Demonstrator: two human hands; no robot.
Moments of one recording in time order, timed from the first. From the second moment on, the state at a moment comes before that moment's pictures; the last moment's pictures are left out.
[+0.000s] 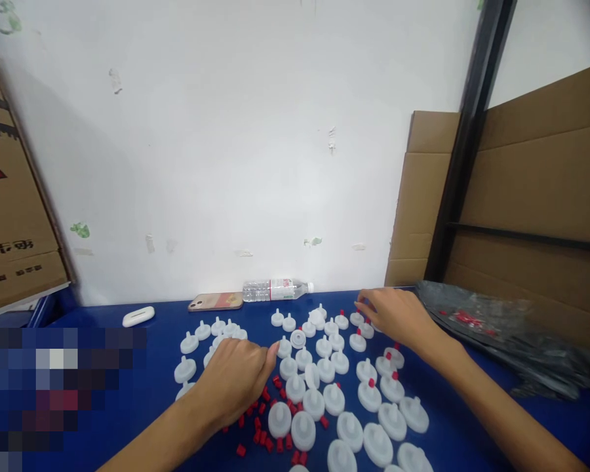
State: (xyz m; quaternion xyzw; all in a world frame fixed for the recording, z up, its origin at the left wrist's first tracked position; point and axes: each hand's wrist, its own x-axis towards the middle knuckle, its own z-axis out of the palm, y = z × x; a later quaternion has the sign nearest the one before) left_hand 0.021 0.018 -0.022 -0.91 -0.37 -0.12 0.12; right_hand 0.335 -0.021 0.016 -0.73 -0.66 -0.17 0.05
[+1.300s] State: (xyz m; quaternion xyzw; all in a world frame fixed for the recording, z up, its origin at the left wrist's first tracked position) left_hand 0.013 0.030 -0.010 -0.57 -0.40 -0.21 -0.69; right_hand 0.357 -0.015 0.013 -0.80 -0.59 -0.09 0.09
